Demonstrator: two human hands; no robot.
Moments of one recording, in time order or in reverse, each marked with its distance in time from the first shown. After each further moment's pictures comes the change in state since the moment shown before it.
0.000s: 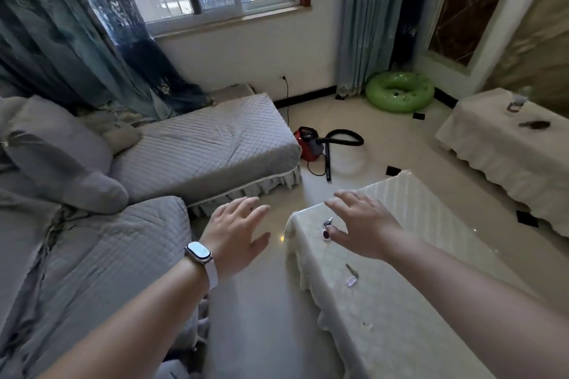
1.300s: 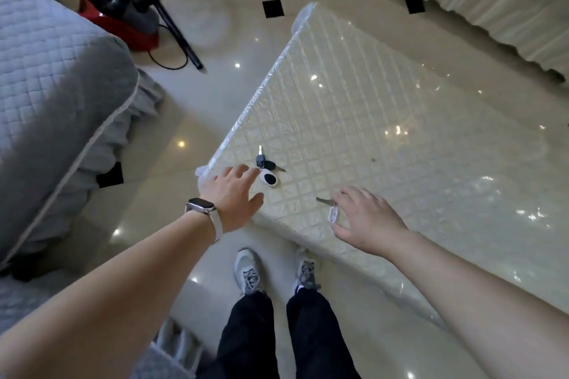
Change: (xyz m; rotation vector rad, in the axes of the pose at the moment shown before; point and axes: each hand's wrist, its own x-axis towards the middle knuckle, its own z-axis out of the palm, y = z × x) left_hand 0.329 -0.036 0.394 -0.139 -0.685 0.500; right_hand 0.120 0.120 0.303 0.295 -0.465 0.821
